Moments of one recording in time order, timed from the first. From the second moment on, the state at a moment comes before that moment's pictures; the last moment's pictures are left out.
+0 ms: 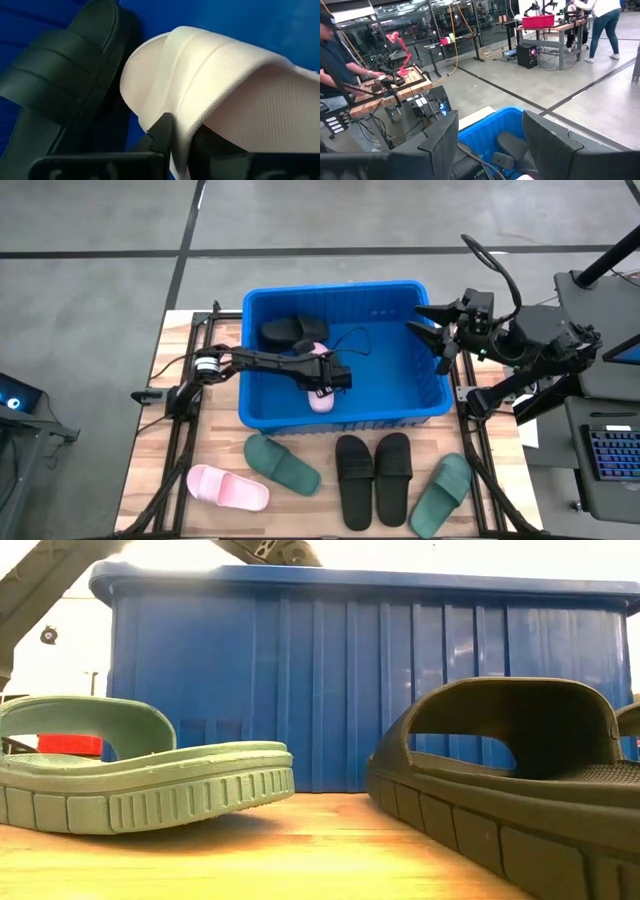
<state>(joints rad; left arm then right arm) 0.10 2.13 1.68 -0.97 -0.71 -0.33 0.33 1.14 1.73 -0.70 0.78 0.30</state>
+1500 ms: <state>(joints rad) 0.15 2.07 1.72 -1.00 -0.26 0.06 0.33 1.14 1.73 -0.71 0.78 0.29</state>
